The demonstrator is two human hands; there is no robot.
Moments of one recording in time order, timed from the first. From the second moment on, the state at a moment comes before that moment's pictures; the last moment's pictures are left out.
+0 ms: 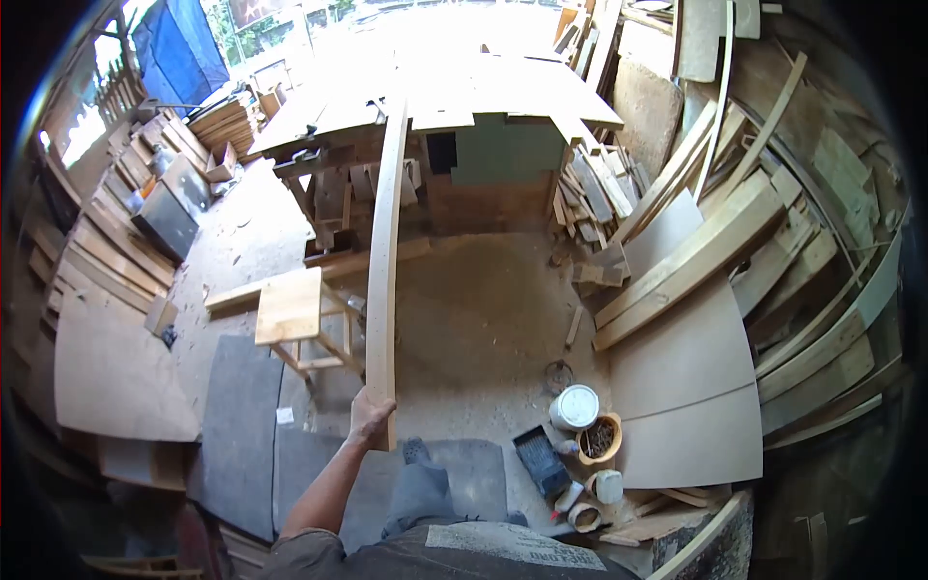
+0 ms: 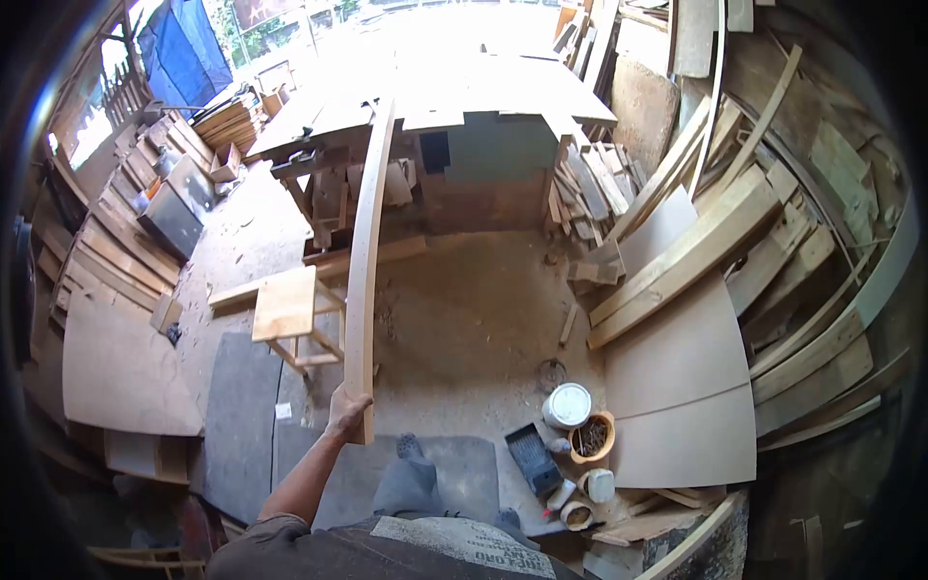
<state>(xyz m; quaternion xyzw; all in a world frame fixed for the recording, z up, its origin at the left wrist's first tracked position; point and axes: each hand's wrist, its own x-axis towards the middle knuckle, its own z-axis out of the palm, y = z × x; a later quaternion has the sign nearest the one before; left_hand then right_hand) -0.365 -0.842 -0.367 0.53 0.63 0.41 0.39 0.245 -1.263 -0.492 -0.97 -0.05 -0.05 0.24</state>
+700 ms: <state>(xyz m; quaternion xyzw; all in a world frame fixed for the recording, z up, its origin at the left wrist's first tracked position) -0.326 -0.268 -0.255 0.50 0.63 0.34 0.50 0.063 -0.828 -0.431 -0.91 0.00 -0.13 0.40</state>
